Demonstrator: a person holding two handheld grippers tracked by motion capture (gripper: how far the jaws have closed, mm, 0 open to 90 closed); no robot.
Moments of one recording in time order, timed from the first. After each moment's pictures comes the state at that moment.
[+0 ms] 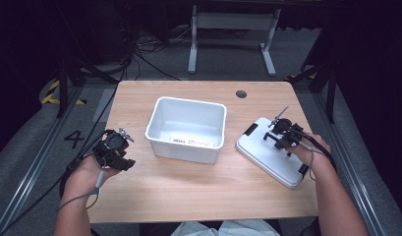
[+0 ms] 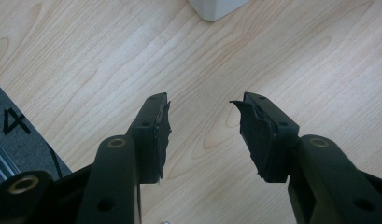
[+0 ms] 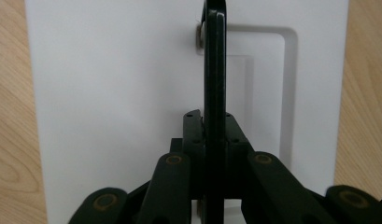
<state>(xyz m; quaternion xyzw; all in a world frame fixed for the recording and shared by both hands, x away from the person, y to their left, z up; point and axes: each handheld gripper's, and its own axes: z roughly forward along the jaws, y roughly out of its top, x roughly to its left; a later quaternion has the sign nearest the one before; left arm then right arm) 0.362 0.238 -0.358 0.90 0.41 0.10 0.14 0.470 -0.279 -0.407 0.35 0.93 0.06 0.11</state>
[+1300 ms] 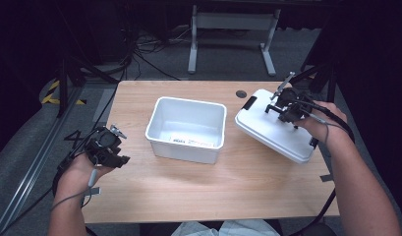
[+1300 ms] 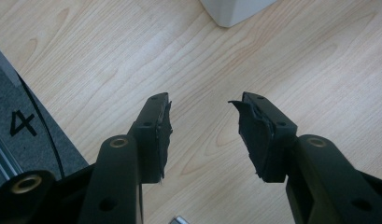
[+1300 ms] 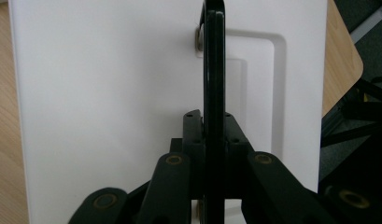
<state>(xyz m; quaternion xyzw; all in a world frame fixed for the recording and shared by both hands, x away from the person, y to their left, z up) 0.360 0.252 -0.349 0.89 0.42 0.11 0.15 0.467 -0.246 -0.276 0.29 0.94 0.06 0.18</state>
